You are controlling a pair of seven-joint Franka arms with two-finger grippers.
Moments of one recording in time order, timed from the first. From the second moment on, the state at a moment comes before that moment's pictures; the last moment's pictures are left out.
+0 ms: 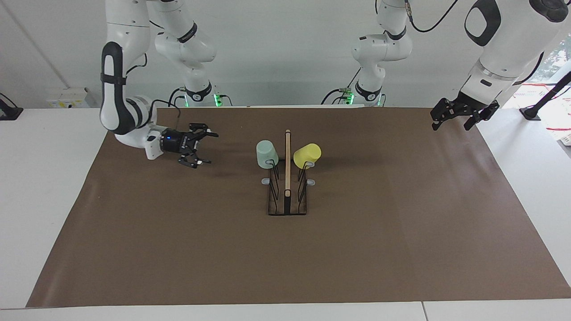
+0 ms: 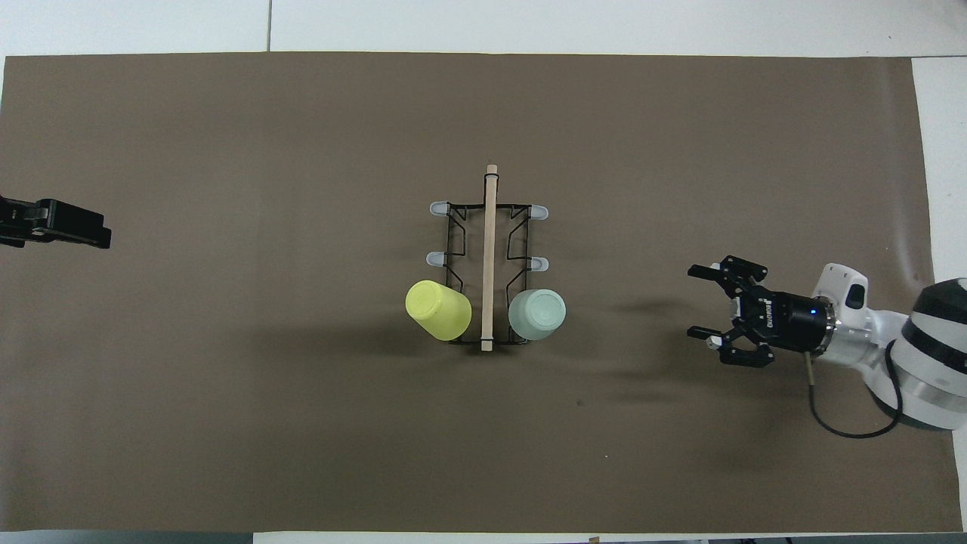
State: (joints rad) left arm -0.02 -0.03 0.00 -1.66 0.00 1.60 0.08; right arm -0.34 0.13 -0.03 -2.43 1.44 1.52 -2.17
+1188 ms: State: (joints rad) left arm -0.02 -0.03 -0.01 -1.66 0.00 1.59 0.08; right arm -0.18 0.04 0.00 -1.60 0.23 1.43 -0.97
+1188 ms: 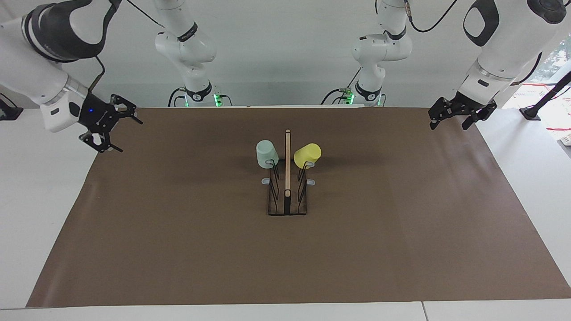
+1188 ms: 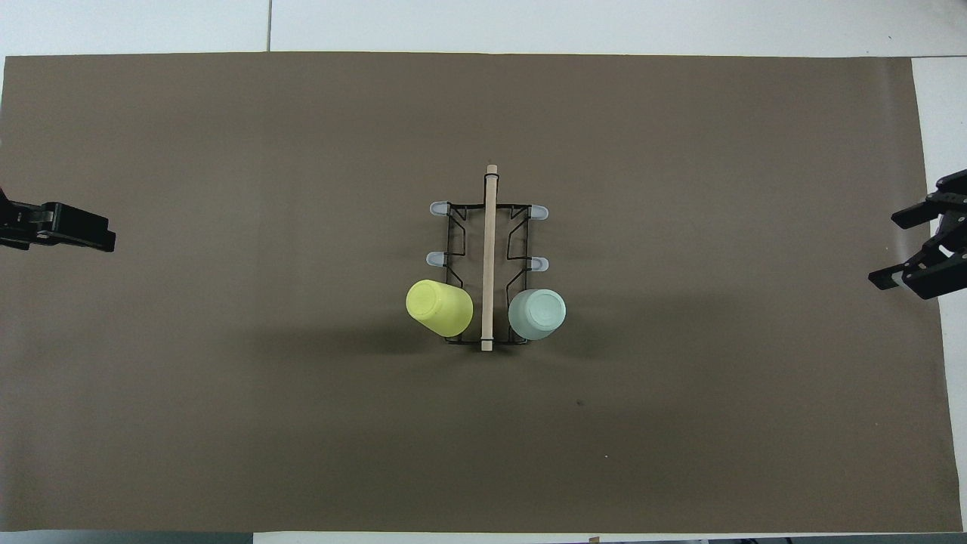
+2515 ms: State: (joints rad) left arm -0.04 -0.03 -0.03 -1.66 0.00 1.59 0.09; right arm -0.02 -0.01 -0.01 -1.57 -0.03 1.40 -0.11
